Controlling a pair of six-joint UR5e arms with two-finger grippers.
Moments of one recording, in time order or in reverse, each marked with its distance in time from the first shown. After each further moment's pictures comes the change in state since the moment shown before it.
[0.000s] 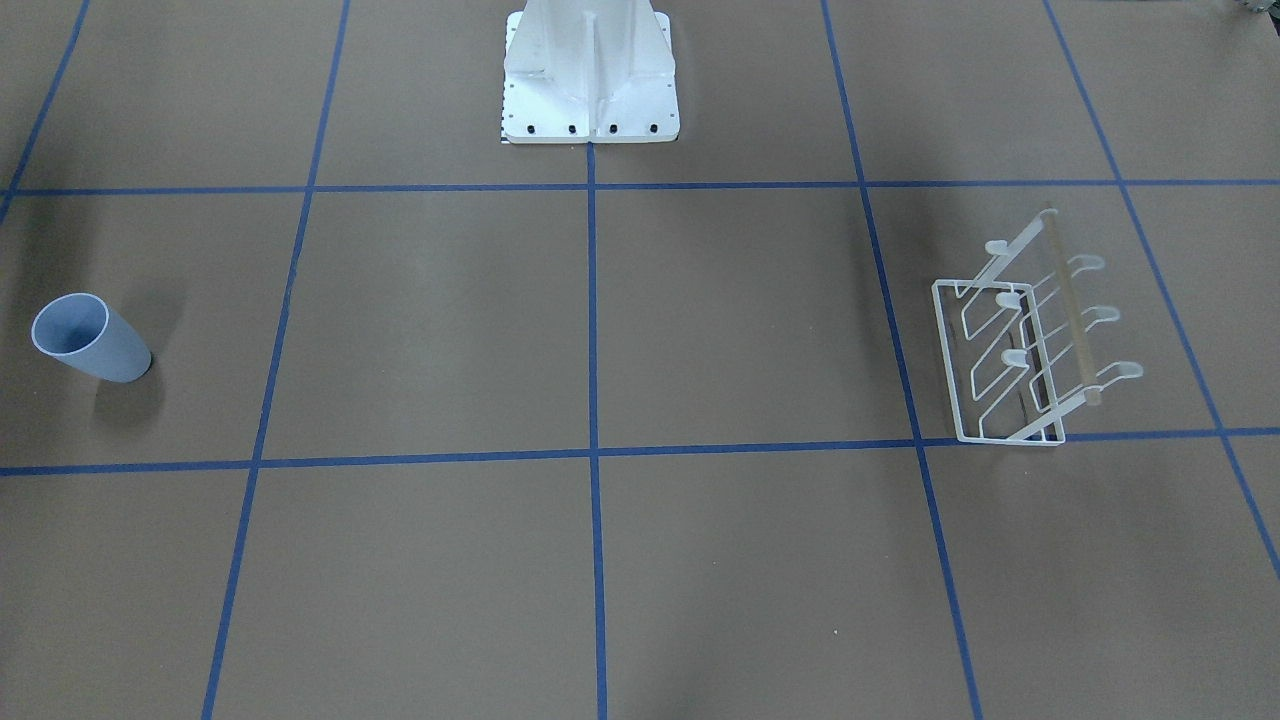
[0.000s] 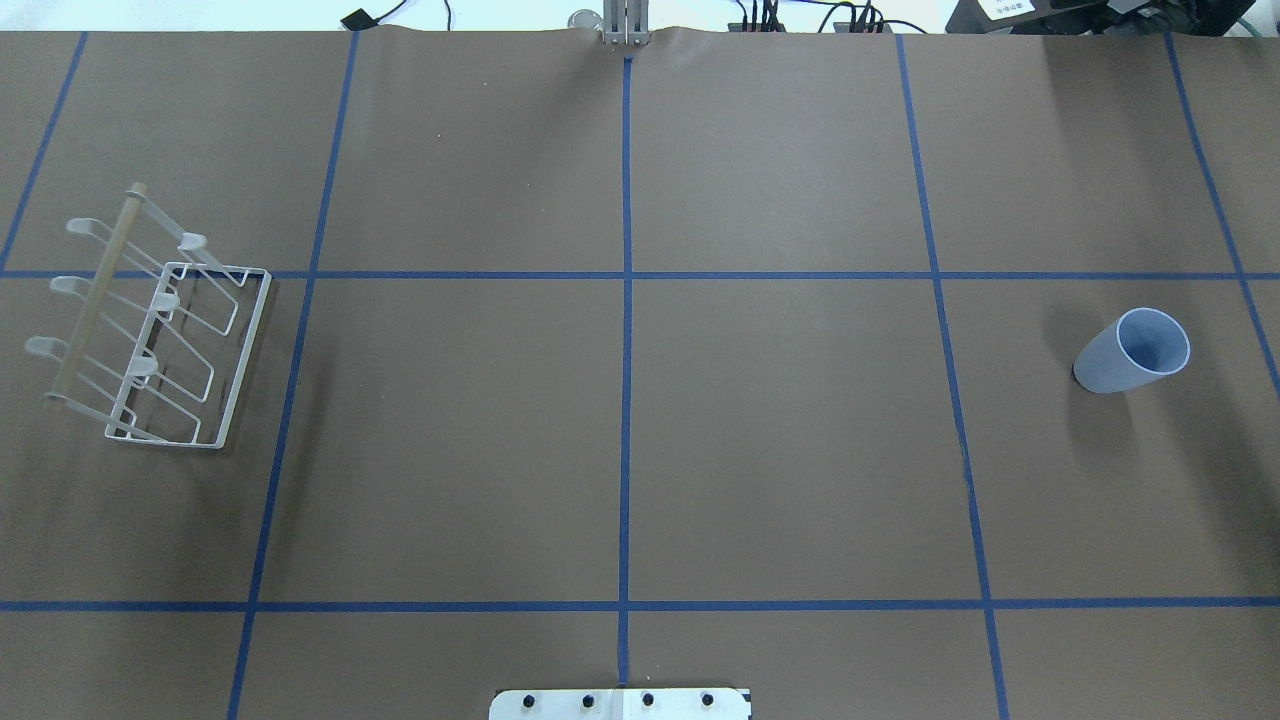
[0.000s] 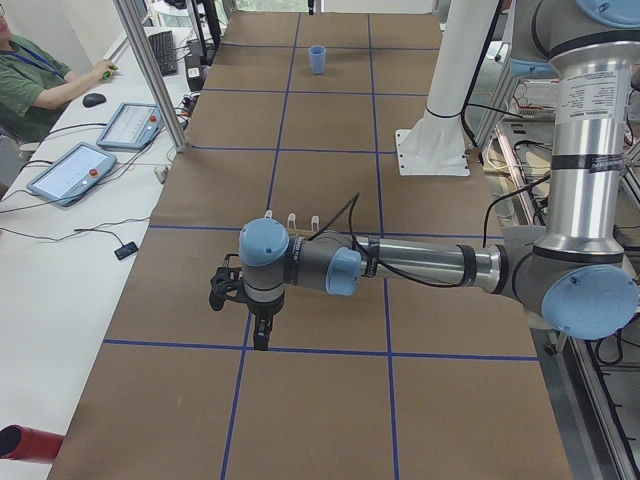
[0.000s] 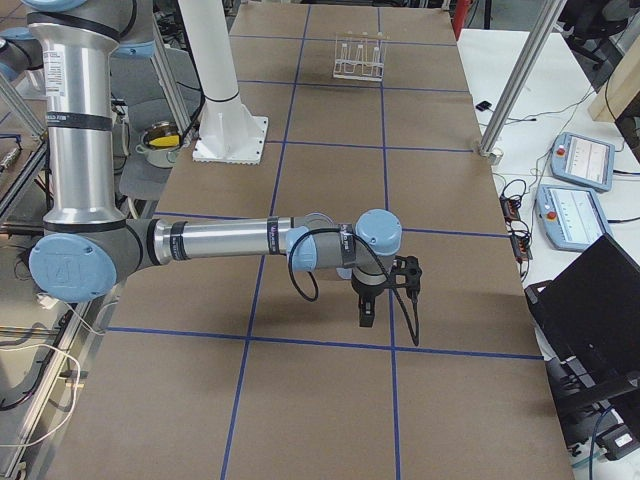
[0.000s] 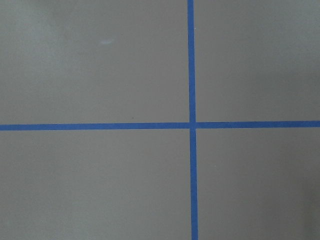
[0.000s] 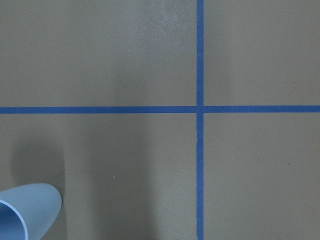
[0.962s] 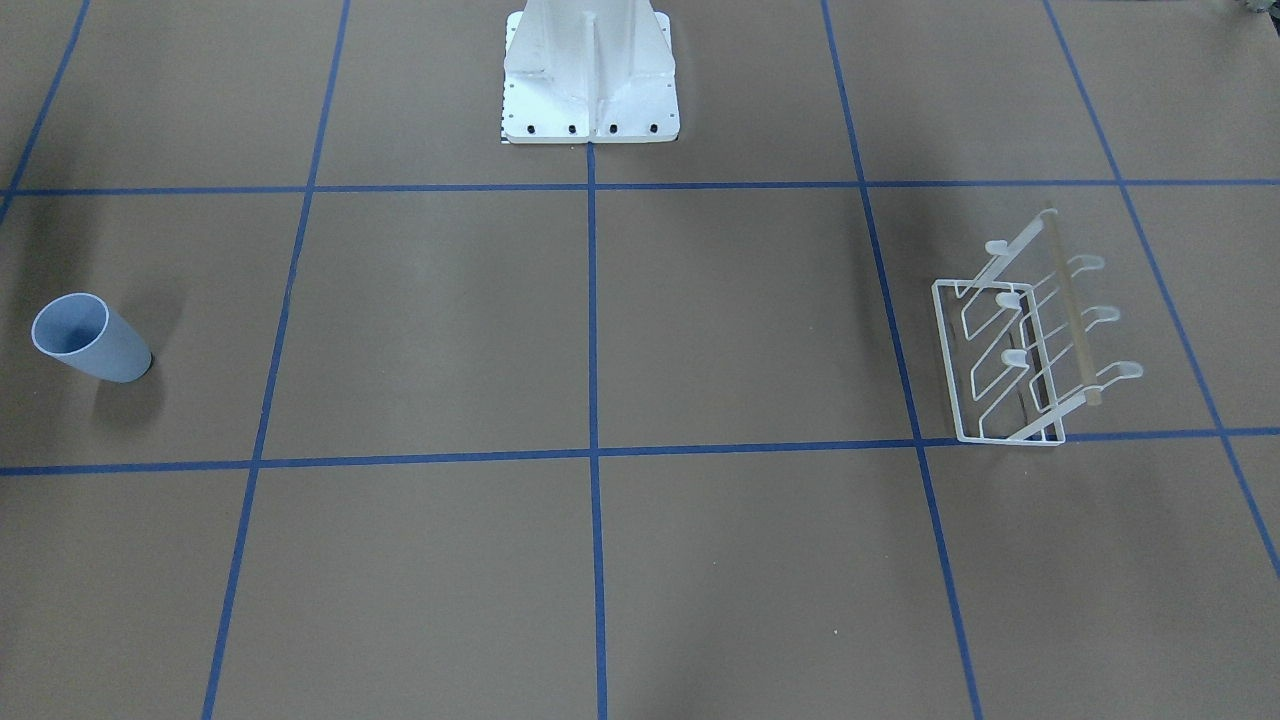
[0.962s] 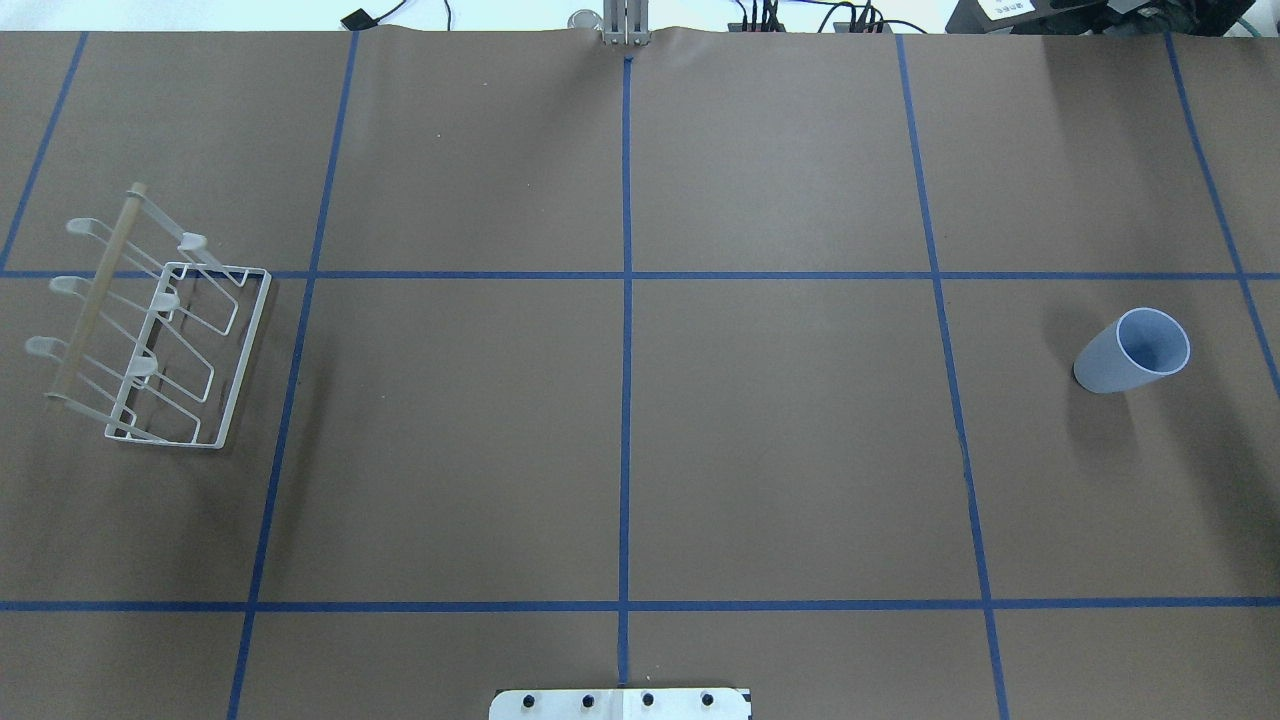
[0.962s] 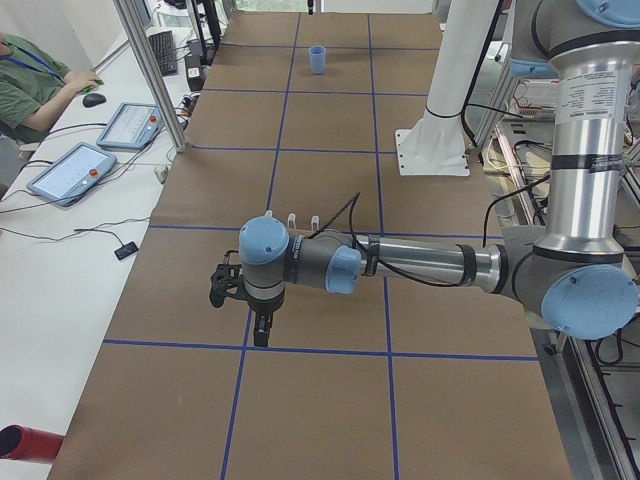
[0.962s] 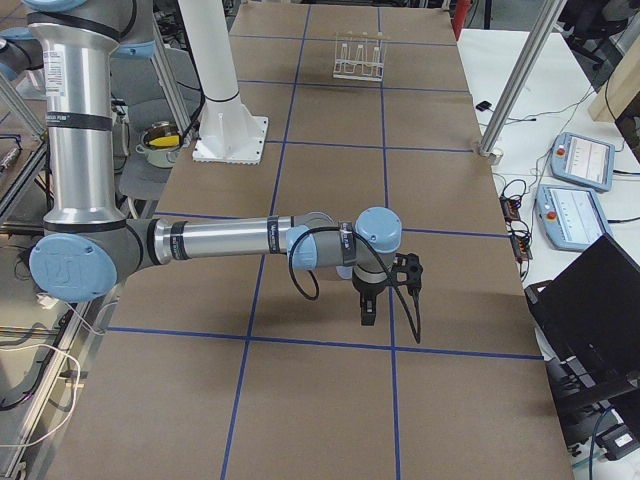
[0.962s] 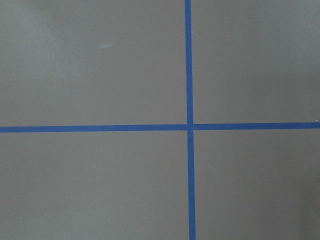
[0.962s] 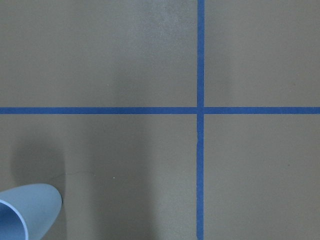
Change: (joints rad) left arm 0.001 -0.001 -0.005 -0.002 -0.051 -0.005; right arm 0.000 0.006 0.009 0.011 -0.004 -0.001
